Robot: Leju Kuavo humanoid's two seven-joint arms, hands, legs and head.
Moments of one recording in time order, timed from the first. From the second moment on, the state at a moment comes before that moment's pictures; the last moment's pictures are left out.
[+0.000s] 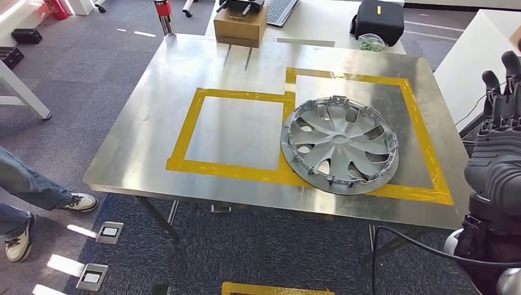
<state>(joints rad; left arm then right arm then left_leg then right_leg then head) -0.12 -0.03 -0.92 -0.23 1.03 0.24 -0.34 -0.17 -0.63 0.28 -2.38 -0.23 -0.65 -0.07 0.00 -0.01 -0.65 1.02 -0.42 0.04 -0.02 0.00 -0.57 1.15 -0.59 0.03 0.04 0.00</state>
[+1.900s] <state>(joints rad) -0.11 -0.03 -0.91 -0.23 1.04 0.24 -0.35 -0.15 -0.62 0.32 -2.36 -0.22 -0.63 -0.08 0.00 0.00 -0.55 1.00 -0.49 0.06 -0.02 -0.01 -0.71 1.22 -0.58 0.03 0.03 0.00</state>
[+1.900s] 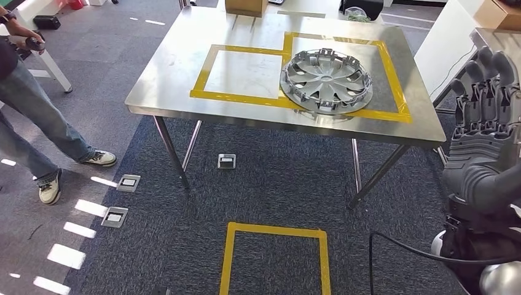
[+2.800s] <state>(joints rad) -0.10 -0.02 -0.91 -0.23 1.06 0.26 -0.37 -0.04 -0.60 0.32 -2.35 -0.07 -0.67 -0.06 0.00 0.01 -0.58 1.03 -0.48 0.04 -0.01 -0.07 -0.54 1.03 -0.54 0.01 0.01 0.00</state>
